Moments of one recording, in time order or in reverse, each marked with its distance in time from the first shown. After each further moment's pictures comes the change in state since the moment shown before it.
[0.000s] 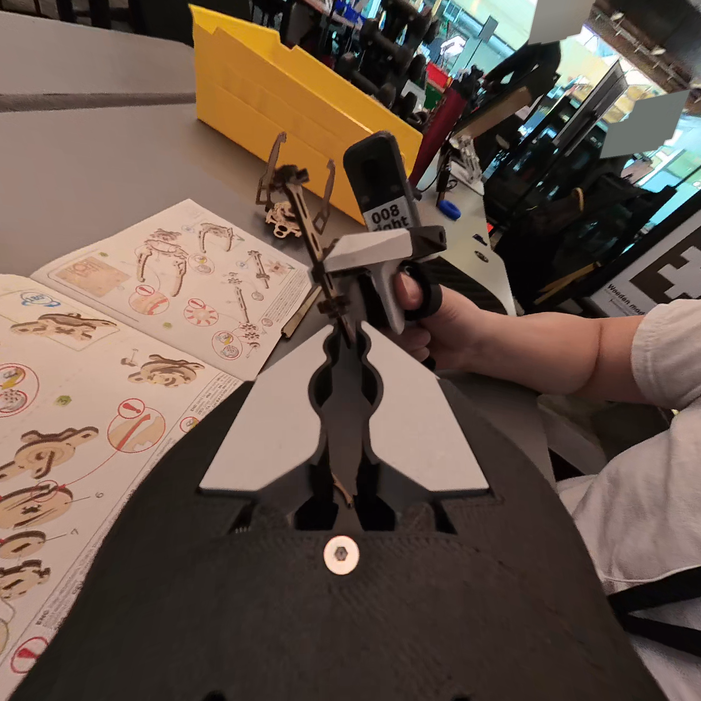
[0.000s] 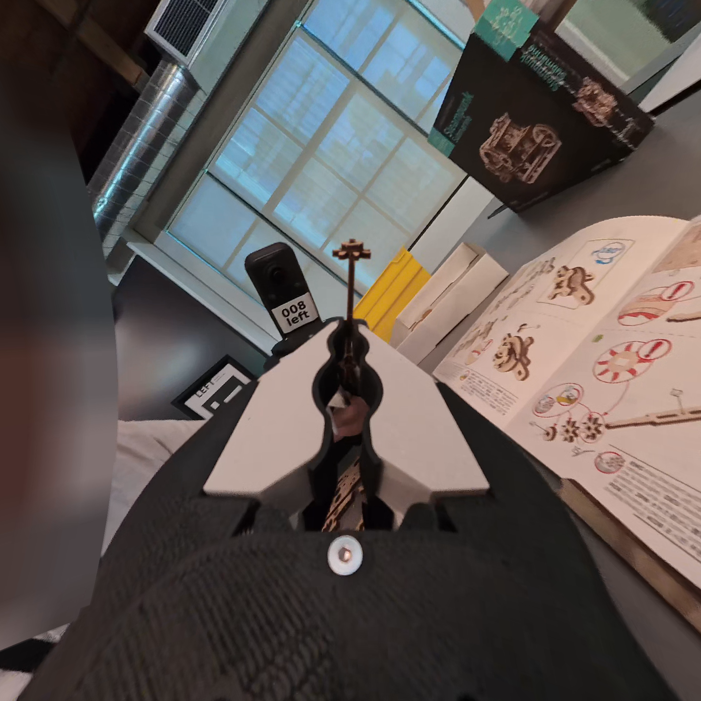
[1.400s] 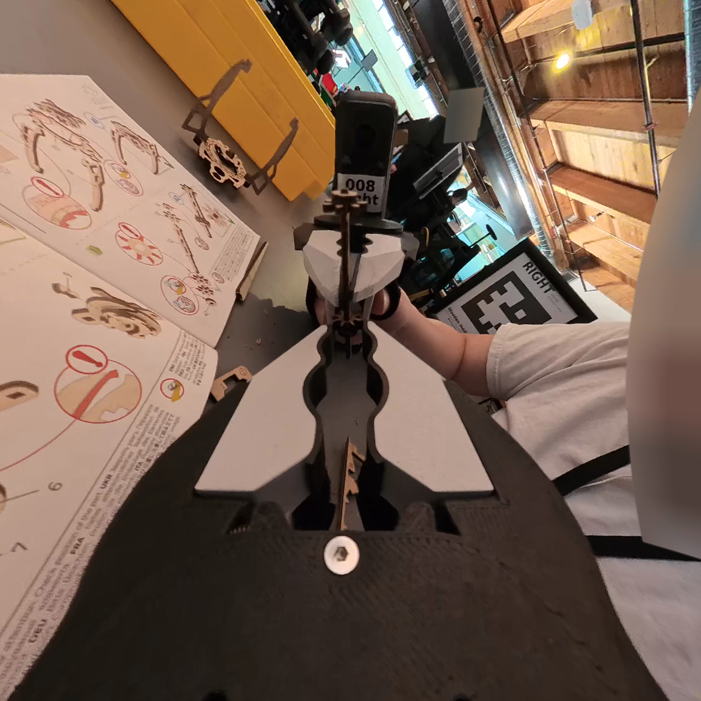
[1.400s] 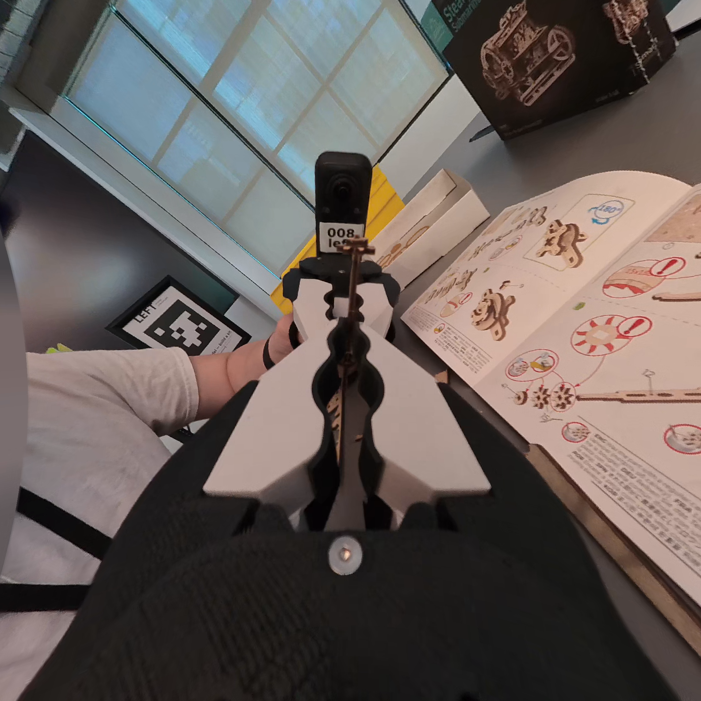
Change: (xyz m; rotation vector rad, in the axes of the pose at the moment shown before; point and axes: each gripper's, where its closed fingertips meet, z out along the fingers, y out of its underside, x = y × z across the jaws) left arm -0.006 0.014 -0.006 -0.028 0.345 -0.366; right arm 0.014 0.029 -0.002 -0.245 0.105 -0.120
